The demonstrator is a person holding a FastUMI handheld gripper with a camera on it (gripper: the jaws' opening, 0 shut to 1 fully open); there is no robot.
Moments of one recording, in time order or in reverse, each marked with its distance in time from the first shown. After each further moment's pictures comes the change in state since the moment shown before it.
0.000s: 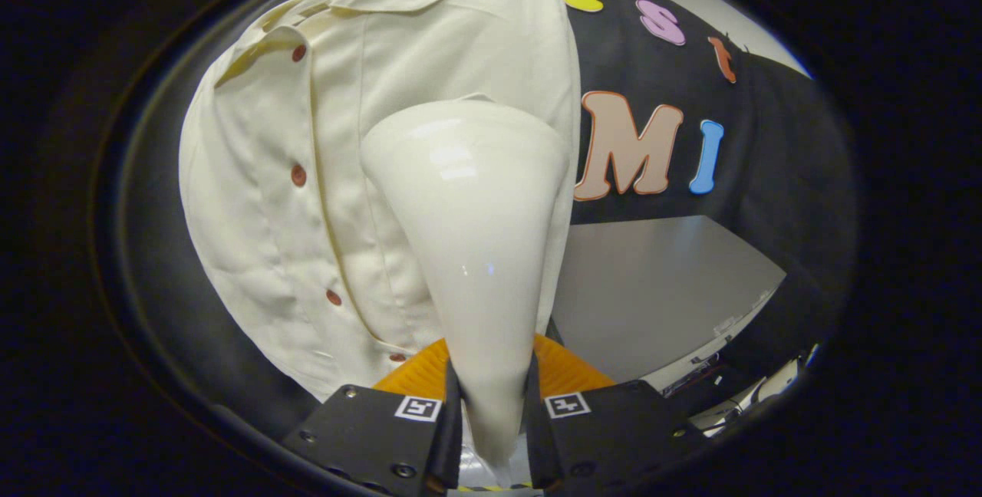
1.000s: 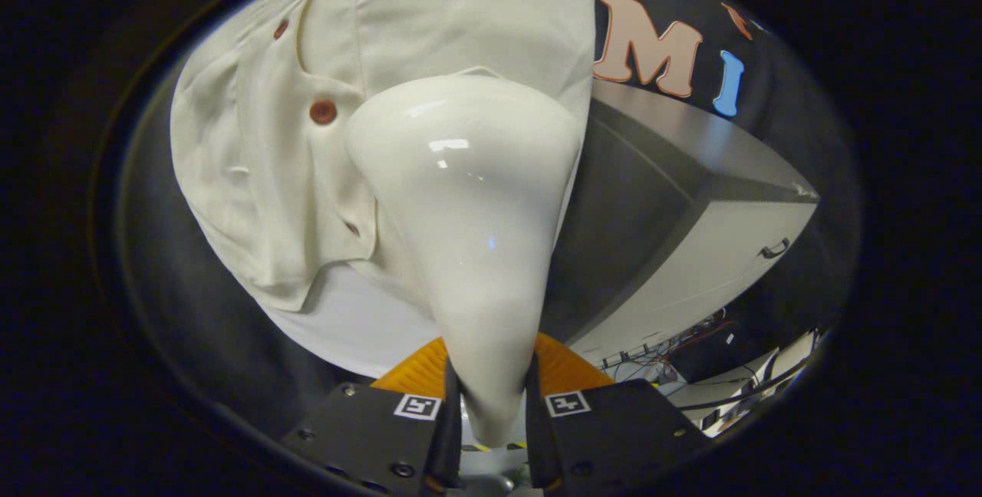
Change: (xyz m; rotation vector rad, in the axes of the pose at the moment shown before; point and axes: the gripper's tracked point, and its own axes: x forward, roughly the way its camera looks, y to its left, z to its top) arm 0.069 -0.015 -0.173 -0.062 0.298 -0.004
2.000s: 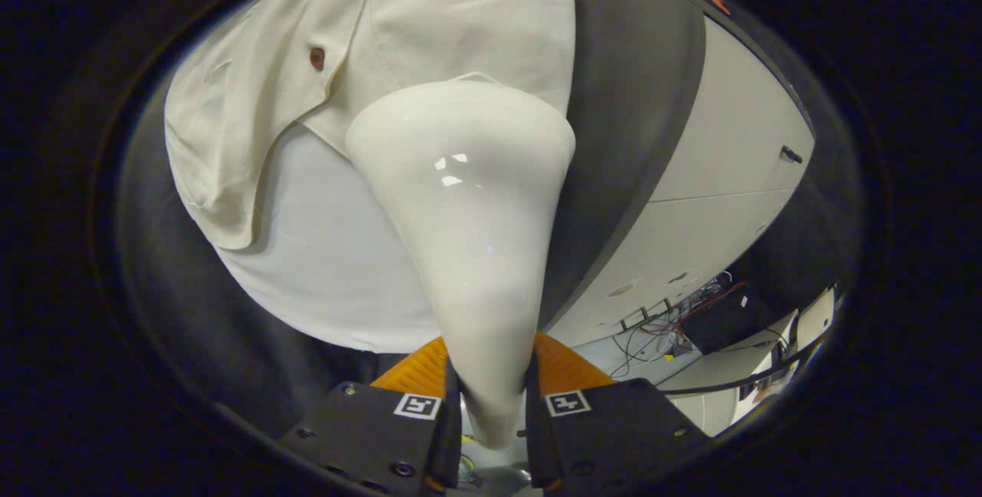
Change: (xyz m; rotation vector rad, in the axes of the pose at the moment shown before) arm 0.047 0.011 -0.071 0.087 0.052 -0.029
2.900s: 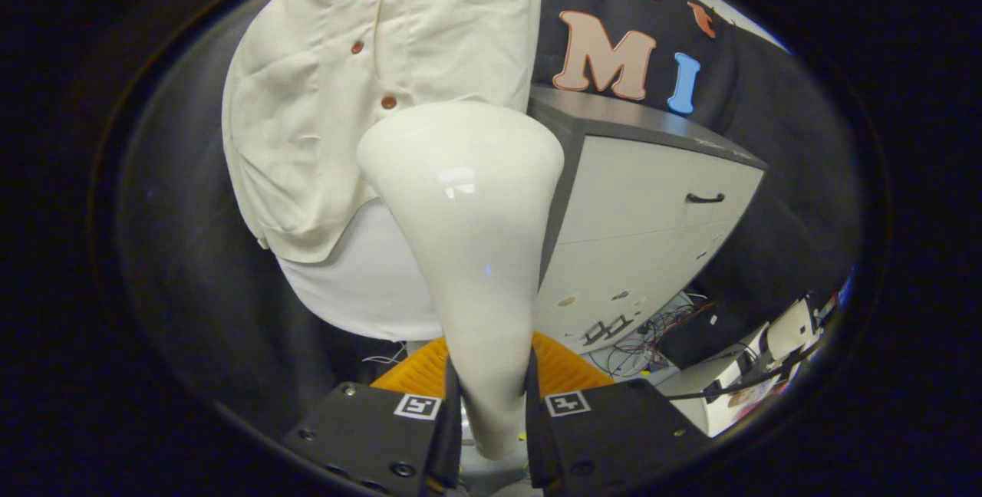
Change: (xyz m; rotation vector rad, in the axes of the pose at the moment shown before) arm -0.141 -0.023 -0.001 -0.007 -0.153 -0.027
